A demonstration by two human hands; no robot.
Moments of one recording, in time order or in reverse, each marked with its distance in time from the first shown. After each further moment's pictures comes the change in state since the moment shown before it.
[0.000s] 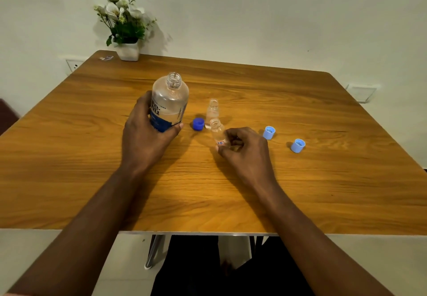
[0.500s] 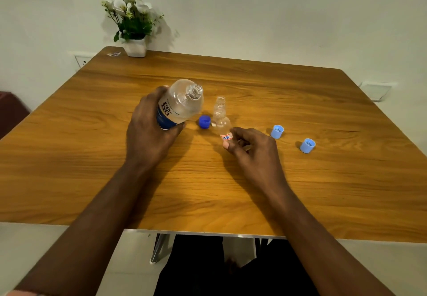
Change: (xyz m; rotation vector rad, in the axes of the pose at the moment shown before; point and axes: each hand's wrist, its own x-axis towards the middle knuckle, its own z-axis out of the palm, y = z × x) left_hand -0.001 0.000 -0.003 0.094 0.024 0.153; right_hand -0.002 0.004 -0.003 0.040 -0.020 -0.076
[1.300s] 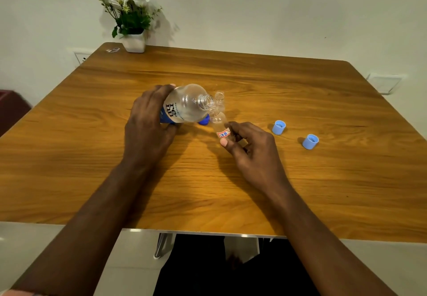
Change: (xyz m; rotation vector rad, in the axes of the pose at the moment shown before) left_hand 0.002 0.000 0.003 0.201 -0.039 0.180; right_hand -0.001 -0.003 -0.002 0.073 -0.043 -0.147
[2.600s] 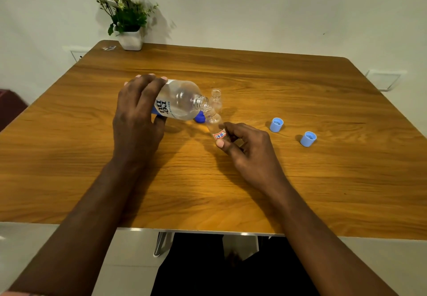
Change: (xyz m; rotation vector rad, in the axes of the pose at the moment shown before) left_hand 0.004 -0.011 0.002 0.121 0.155 0.143; right_hand -0.001 0.004 -0.002 0.039 -0.066 0.024
